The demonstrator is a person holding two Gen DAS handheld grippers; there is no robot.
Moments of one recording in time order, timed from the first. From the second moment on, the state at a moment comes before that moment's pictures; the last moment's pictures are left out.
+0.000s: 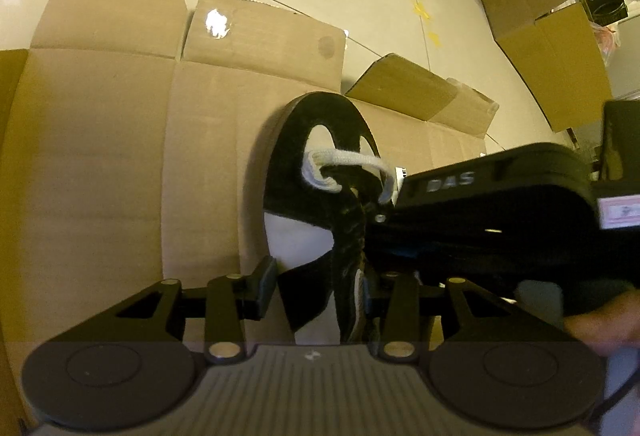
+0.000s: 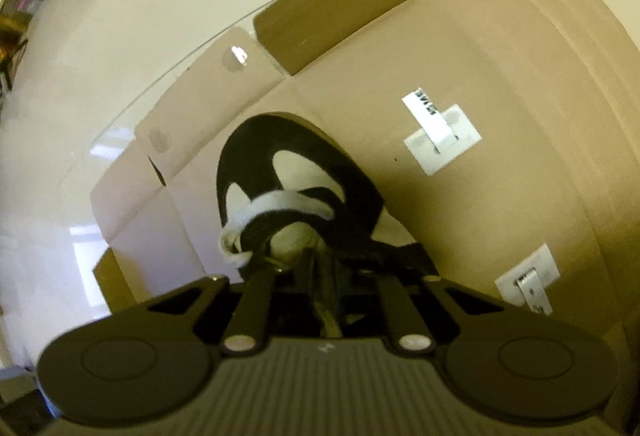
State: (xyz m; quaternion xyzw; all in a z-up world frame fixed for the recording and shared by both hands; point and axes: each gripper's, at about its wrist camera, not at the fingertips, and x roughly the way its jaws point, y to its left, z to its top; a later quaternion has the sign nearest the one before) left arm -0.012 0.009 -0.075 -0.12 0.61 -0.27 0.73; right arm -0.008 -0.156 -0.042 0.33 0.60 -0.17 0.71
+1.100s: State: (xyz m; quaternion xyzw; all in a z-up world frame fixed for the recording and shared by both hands) left arm -0.011 -0.008 -0.098 -0.12 0.62 -0.21 0.75; right arm -0.017 -0.190 -0.027 0.19 0.64 0.31 0.68
